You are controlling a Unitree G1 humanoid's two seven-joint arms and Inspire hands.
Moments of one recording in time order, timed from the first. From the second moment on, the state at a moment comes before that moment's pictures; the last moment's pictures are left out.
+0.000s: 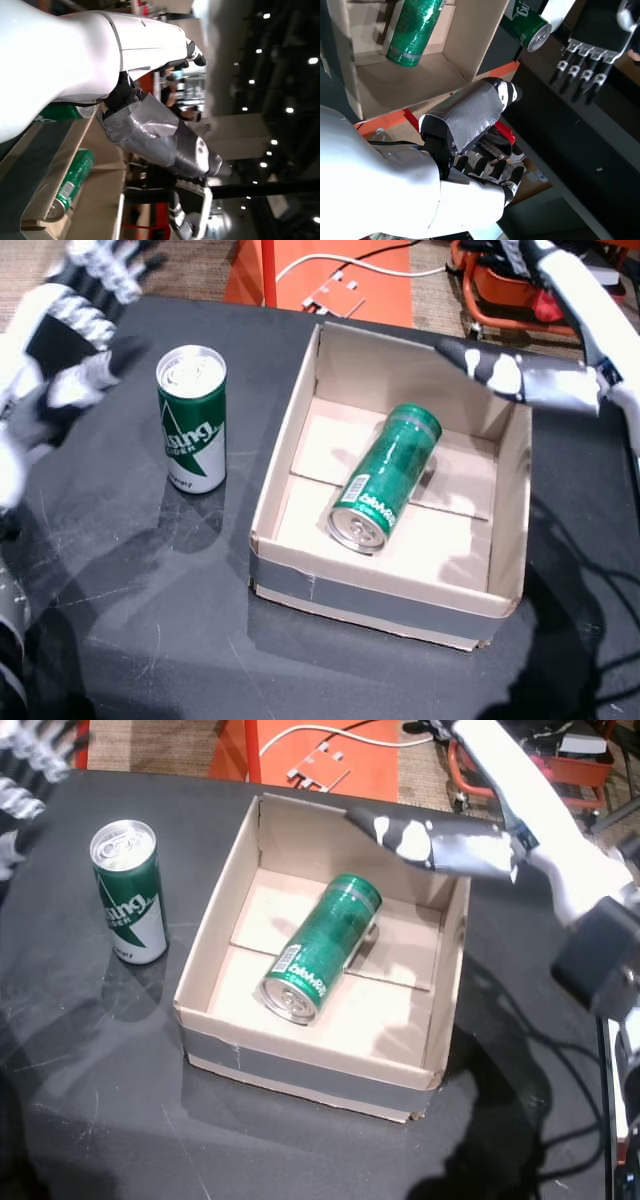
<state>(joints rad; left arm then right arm) -0.81 0.26 0.36 1.22 -0.33 -0.75 -0.98 -0.76 -0.45 0.01 1.15 -0.15 -1.13 0.27</state>
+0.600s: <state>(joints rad) -0.82 0.21 0.28 1.24 -0.27 -0.75 -0.85 -0.74 -0.44 -0.02 1.17 -0.11 -1.11 0.32</state>
